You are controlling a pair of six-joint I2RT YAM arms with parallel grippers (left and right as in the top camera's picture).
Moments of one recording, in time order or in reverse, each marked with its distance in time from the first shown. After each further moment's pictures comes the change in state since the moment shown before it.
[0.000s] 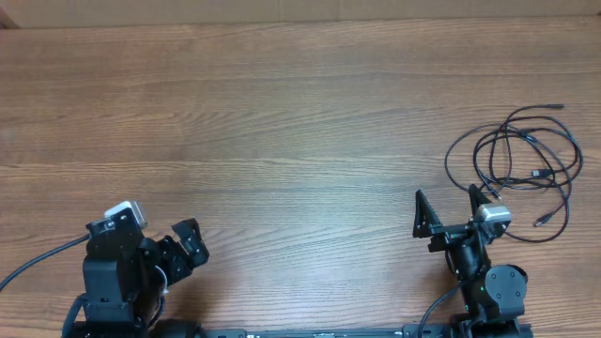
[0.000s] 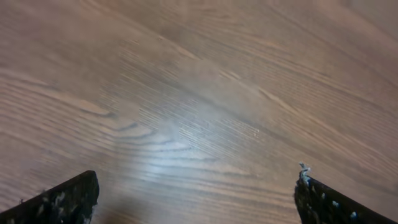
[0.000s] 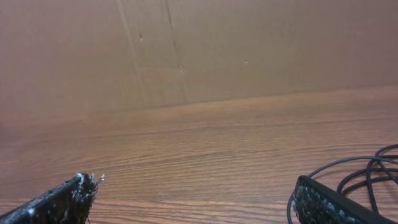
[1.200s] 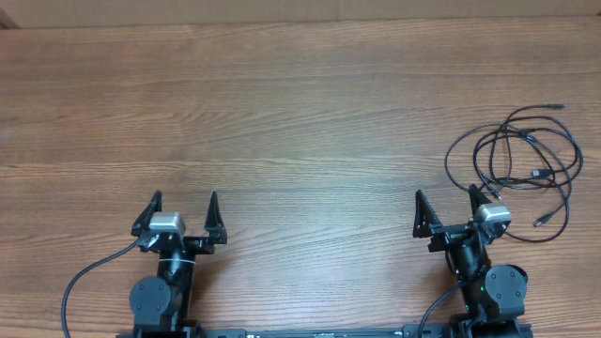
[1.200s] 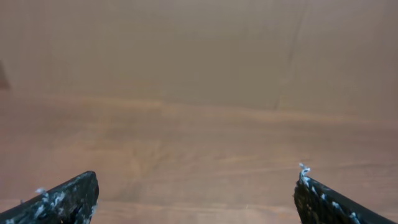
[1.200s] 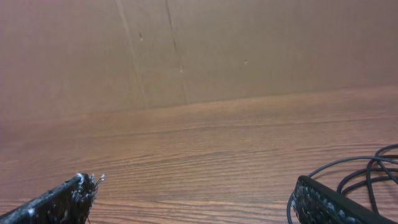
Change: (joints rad) left arm 0.000 -0.540 -0.911 1.148 0.051 0.410; right arm 0.000 0.000 0.000 0.001 0.000 0.000
